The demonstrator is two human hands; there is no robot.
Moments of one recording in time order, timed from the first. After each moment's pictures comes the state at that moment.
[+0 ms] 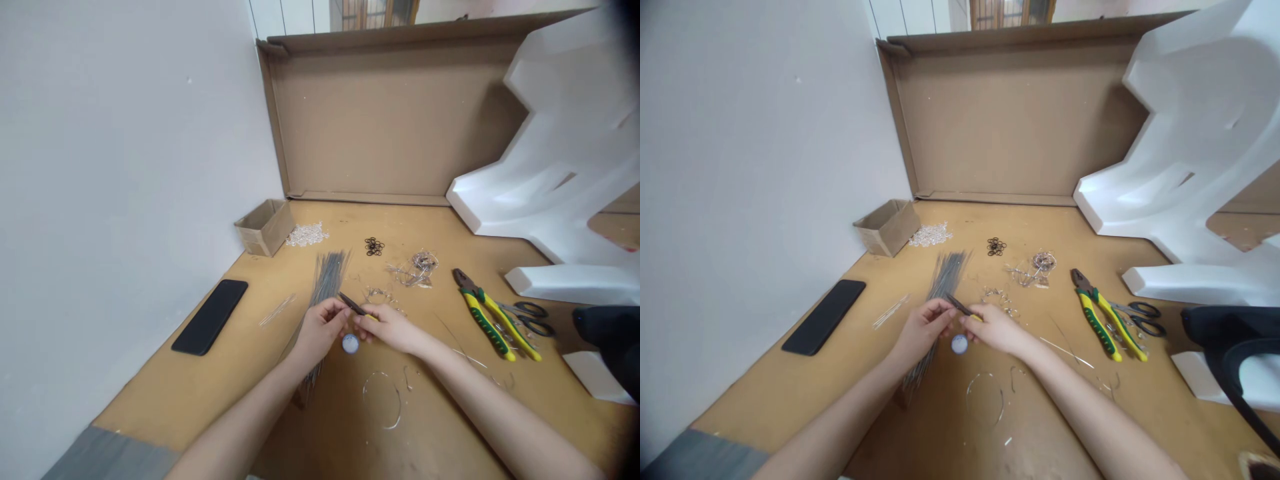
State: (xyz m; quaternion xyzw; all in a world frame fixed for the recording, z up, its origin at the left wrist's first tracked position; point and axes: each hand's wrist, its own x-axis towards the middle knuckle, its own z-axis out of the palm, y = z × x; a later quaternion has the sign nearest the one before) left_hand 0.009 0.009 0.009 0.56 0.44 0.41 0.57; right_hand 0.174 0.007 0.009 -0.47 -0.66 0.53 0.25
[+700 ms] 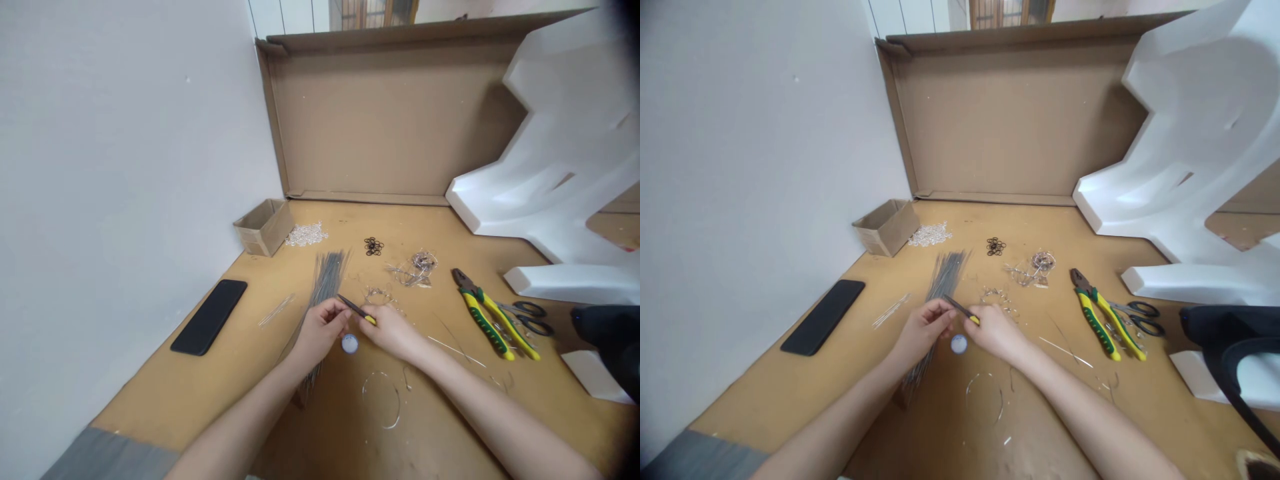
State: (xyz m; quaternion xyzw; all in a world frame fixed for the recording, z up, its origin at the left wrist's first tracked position) left_hand 0.009 0.008 0.006 0.57 0.44 0.40 0.56; right_hand 0.169 0.001 0.012 -0.58 -0.75 0.26 0.18
